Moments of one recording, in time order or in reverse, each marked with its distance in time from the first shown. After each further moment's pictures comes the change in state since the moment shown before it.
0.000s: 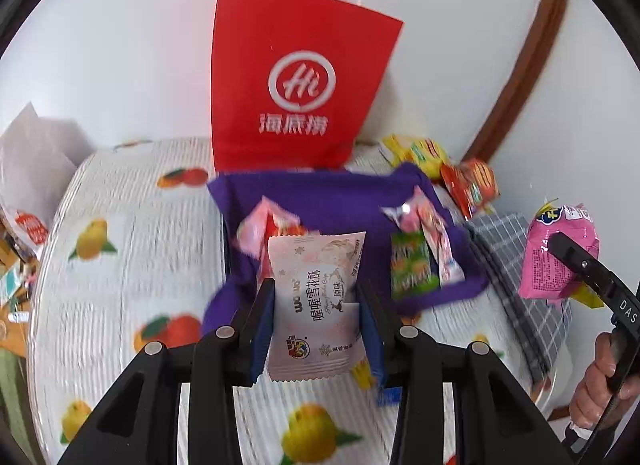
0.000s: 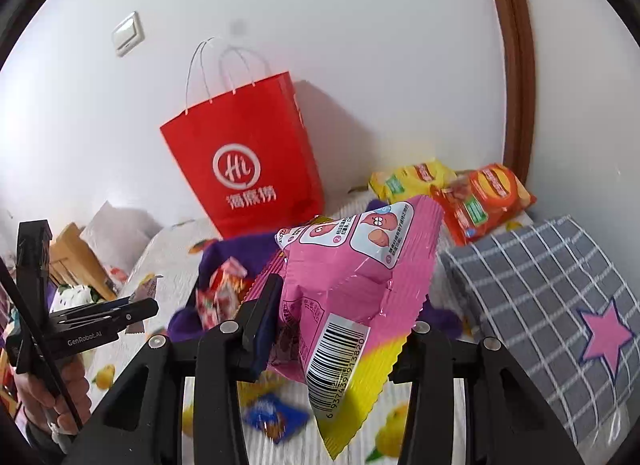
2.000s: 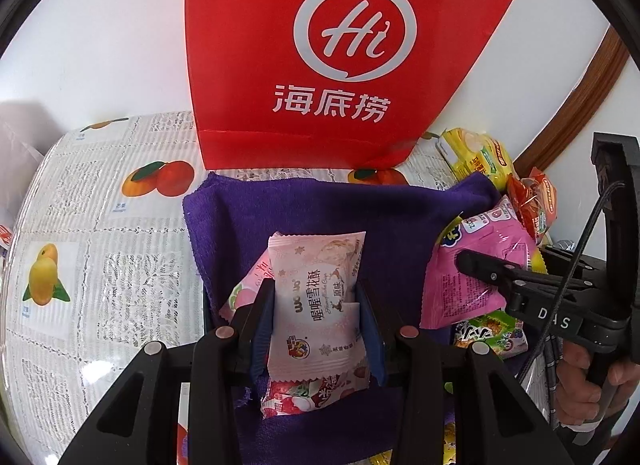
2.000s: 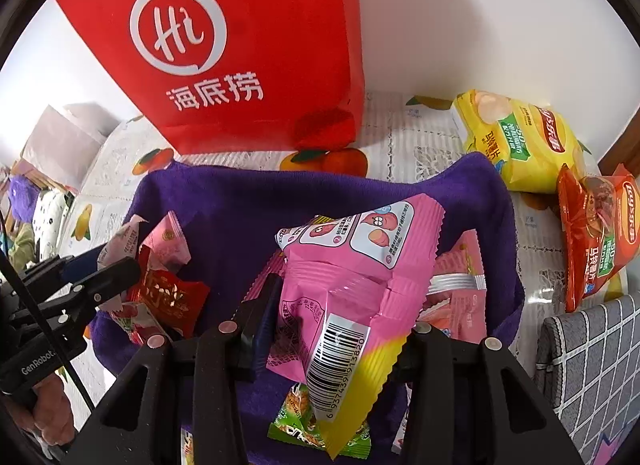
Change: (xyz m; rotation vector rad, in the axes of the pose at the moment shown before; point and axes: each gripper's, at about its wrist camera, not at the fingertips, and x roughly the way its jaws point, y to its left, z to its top) left arm 0.123 0.021 0.057 -0.073 0.143 0.053; right arm 0.230 0.032 0.033 -0.201 0.504 0.015
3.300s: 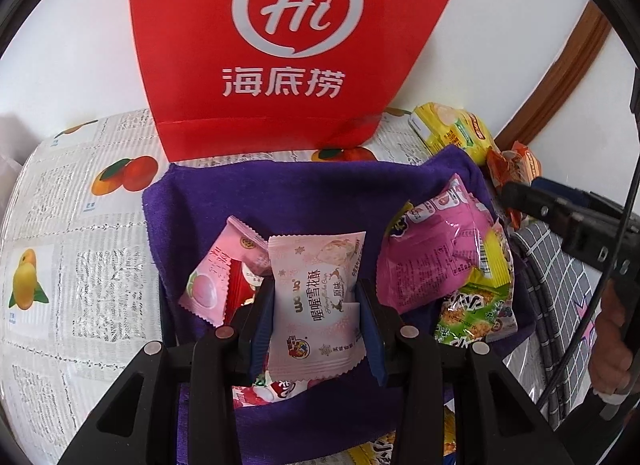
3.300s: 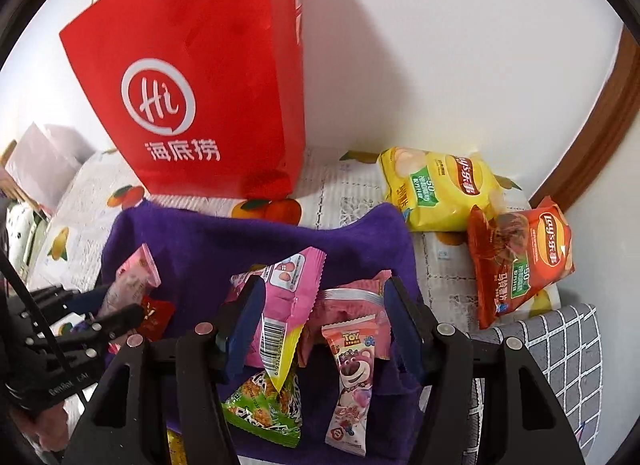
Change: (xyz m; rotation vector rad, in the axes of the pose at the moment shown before) left arm 0.008 -0.026 -0.013 0.072 0.040 -0.041; right arm -0.062 -0.025 -0.005 0.016 -0.159 -0.158
